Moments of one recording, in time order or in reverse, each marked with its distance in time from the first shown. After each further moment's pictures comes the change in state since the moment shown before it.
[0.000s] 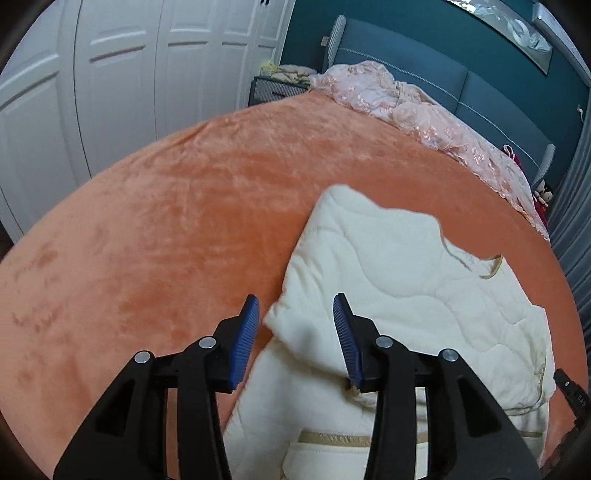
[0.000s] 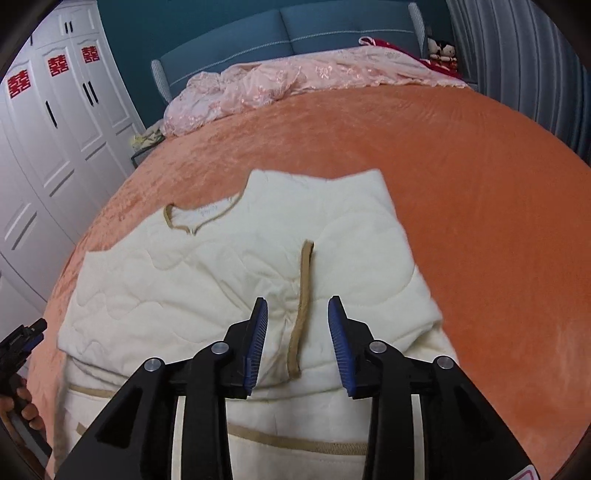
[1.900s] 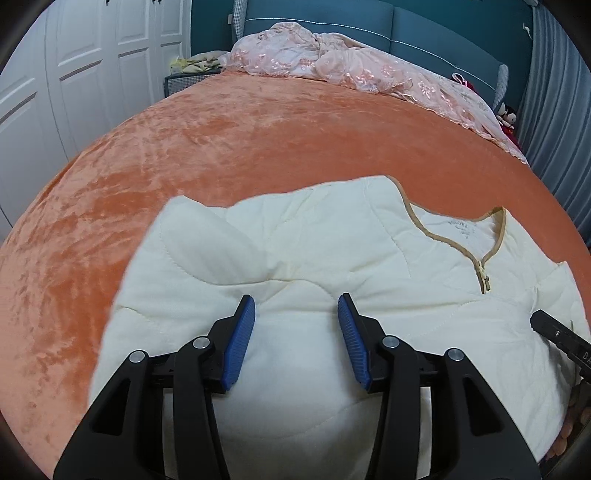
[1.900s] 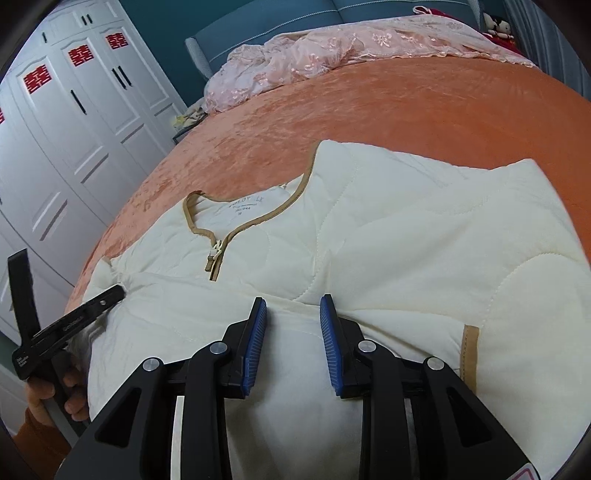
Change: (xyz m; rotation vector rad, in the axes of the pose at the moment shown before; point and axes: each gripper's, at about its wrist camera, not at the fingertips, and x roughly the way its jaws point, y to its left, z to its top) left arm 0.137 -0.100 0.030 0.258 0.106 -0.106; right arm 0.134 0.038 0.037 -0.030 0.117 0.191
